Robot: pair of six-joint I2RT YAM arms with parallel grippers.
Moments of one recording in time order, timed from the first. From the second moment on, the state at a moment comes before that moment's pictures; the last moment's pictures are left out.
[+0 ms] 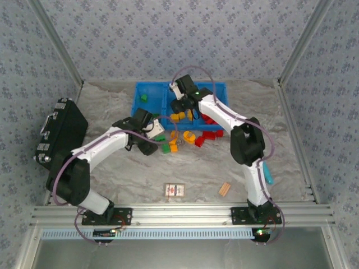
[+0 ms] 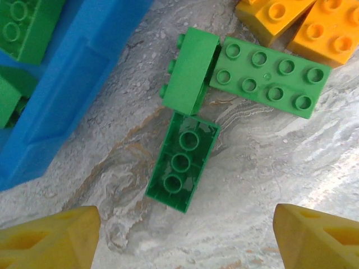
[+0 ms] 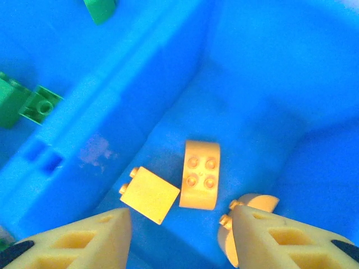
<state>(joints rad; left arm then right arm) -0.52 1.52 1.04 -0.67 -0.06 0.46 0.58 2.12 1.92 -0.63 0.04 -0.06</state>
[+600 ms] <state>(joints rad) -0.52 1.75 1.05 -0.61 -0.06 0.56 0.47 1.79 1.60 -0.53 0.12 -0.09</state>
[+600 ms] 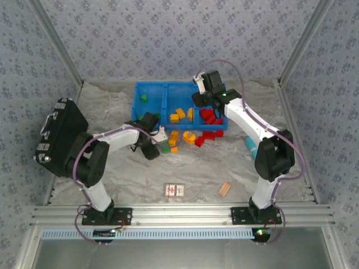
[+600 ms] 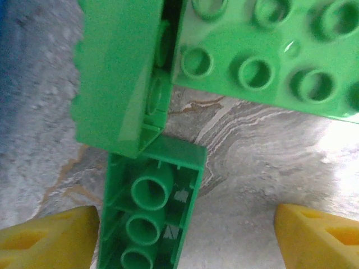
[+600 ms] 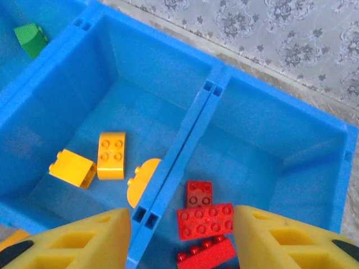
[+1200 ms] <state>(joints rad) -0.56 1.81 1.13 -0.73 -0.06 0.50 0.46 1.71 1.53 -0.52 0.16 -0.08</state>
